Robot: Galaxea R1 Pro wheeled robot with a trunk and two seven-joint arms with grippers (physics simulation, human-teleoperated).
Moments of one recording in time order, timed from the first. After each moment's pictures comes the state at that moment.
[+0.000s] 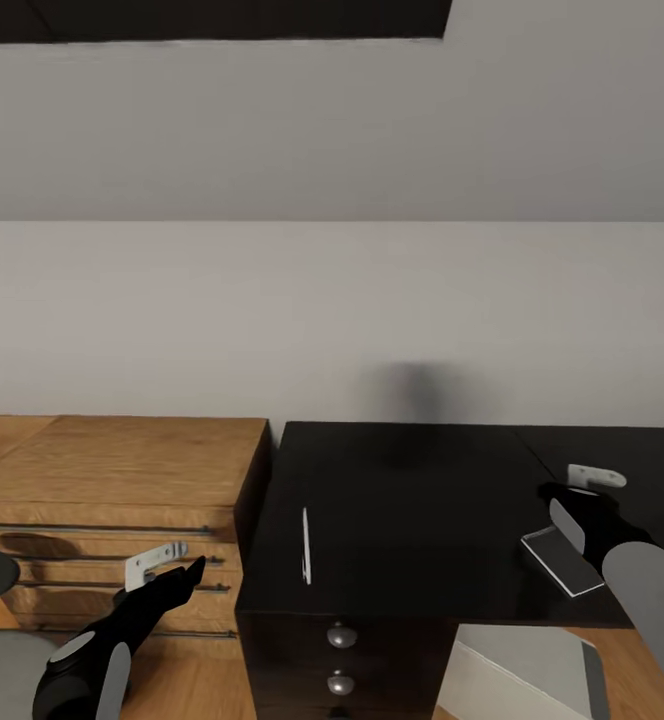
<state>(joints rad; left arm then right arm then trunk) -0.08 -0.16 0.29 -1.62 0.05 0.60 -0.07 -0.94 -0.33 0.12 -0.29 -0.29 0.18 -0.35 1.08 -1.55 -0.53</state>
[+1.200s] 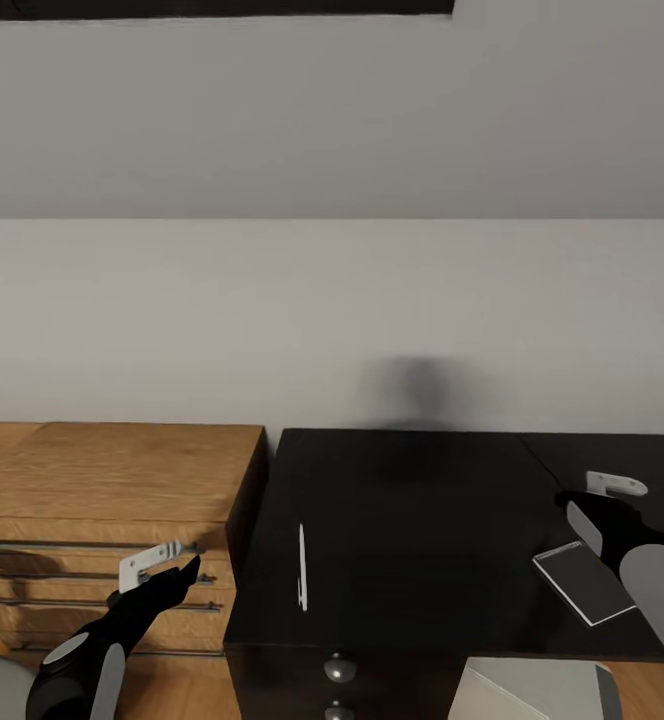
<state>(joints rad) -0.08 -0.15 0.31 -1.62 0.06 0.60 -0.08 -0.94 -0.37 0.11 -0.27 -0.30 0.24 -0.35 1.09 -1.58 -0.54</state>
